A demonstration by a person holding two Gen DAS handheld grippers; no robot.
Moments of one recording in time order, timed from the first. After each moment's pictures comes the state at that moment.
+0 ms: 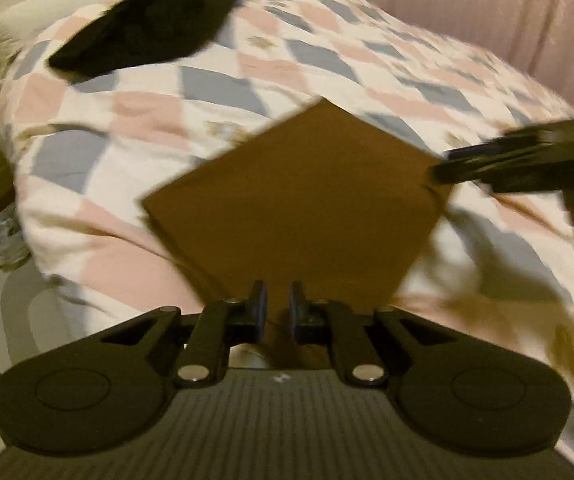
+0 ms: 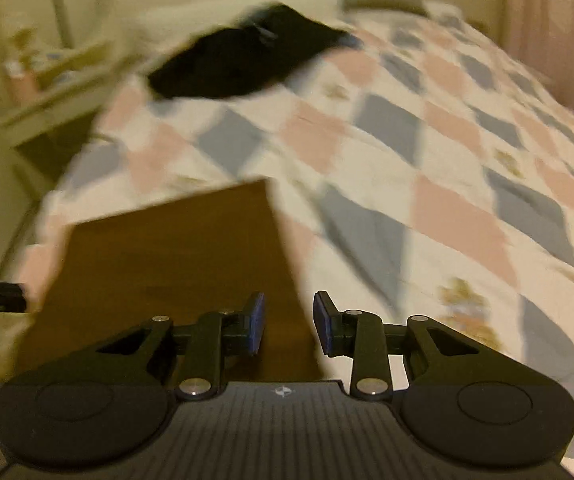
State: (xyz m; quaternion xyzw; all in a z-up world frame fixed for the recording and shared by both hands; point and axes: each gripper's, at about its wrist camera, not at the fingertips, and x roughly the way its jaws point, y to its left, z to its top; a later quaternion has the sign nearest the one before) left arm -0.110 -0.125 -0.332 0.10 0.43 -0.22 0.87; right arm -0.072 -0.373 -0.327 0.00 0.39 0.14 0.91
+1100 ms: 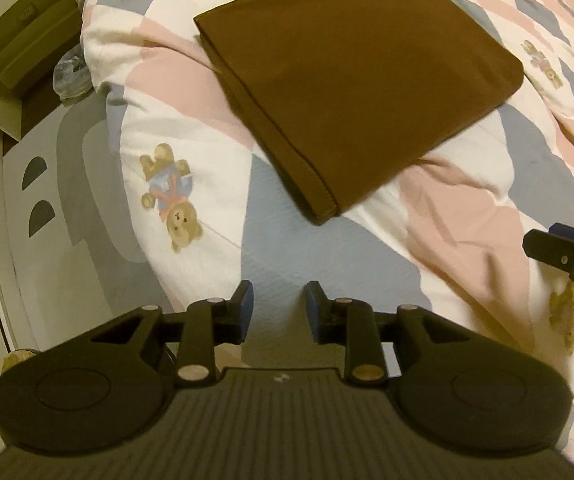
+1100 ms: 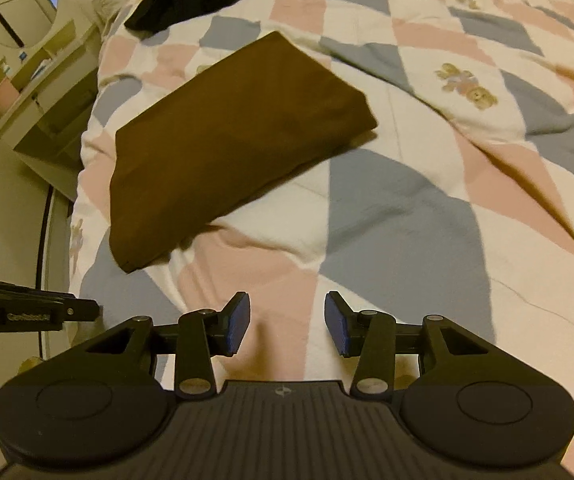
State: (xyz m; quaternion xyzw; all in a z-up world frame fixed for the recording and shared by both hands) left arm -0.147 -0.127 -0.332 0.06 0.61 -0.06 0.78; right arm -0.198 -0.357 -0.336 0.13 0.52 0.07 0.84
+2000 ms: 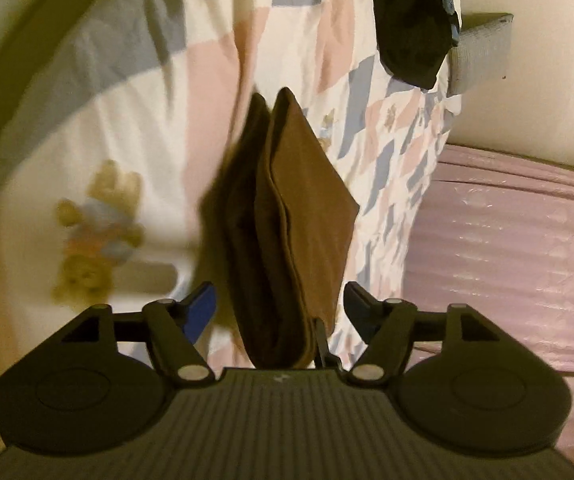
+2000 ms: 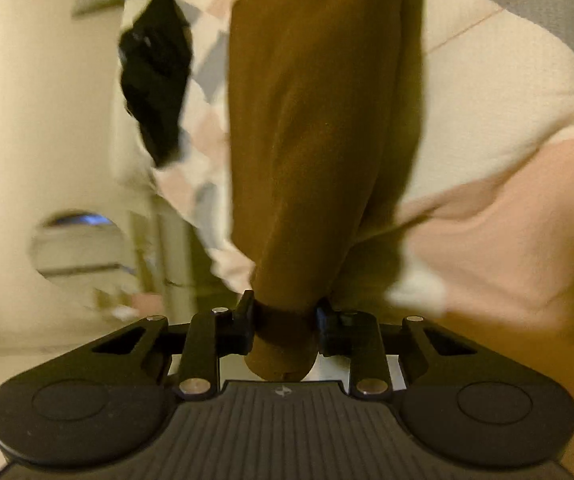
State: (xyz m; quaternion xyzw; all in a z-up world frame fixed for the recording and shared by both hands) left arm -0.075 0.014 -0.385 -0.56 0.51 -0.12 0.64; right arm -0.140 -0.308 -0.421 0.64 0.41 0.10 0.64
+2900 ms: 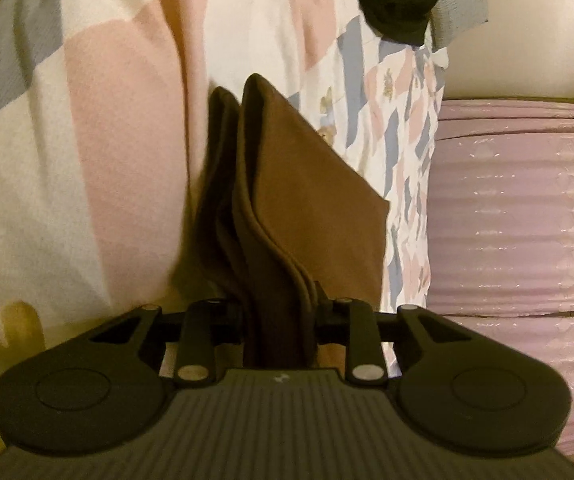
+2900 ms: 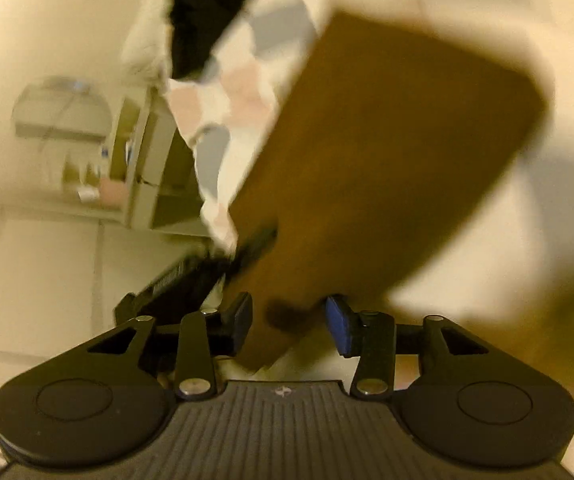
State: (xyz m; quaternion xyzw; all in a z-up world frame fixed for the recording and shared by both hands) left arm 0.010 -0.036 -0.435 -0.48 0.52 -0.17 0.69; right arm -0.059 -0.380 -0.350 0.40 0.51 0.21 0.74
